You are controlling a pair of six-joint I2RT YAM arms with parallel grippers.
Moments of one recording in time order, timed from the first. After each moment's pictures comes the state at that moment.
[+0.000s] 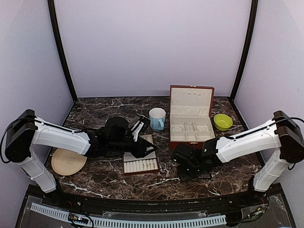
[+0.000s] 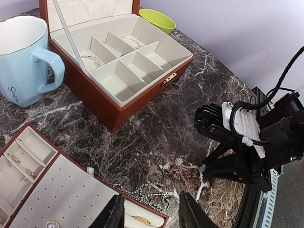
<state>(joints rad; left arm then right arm) -0.94 1.60 0.81 0.28 0.21 -0.33 1.18 1.60 0.85 -0.55 0.21 0.84</state>
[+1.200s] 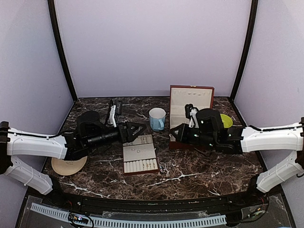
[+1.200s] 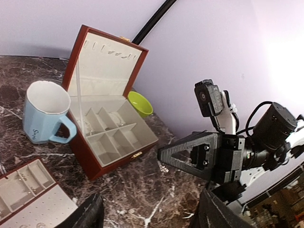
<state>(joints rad) -0.91 1.30 0.65 0.50 0.11 -0.65 0.98 1.32 0.78 0.06 0.14 0.81</state>
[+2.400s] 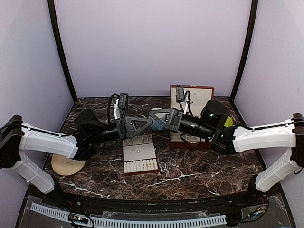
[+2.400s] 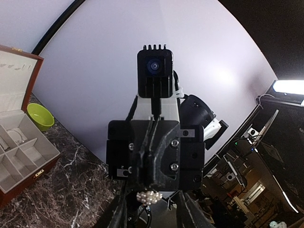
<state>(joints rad) -0.90 1.44 0.67 1.03 0.49 -0.90 1.00 1.42 0.82 0.74 -0.27 0.78</state>
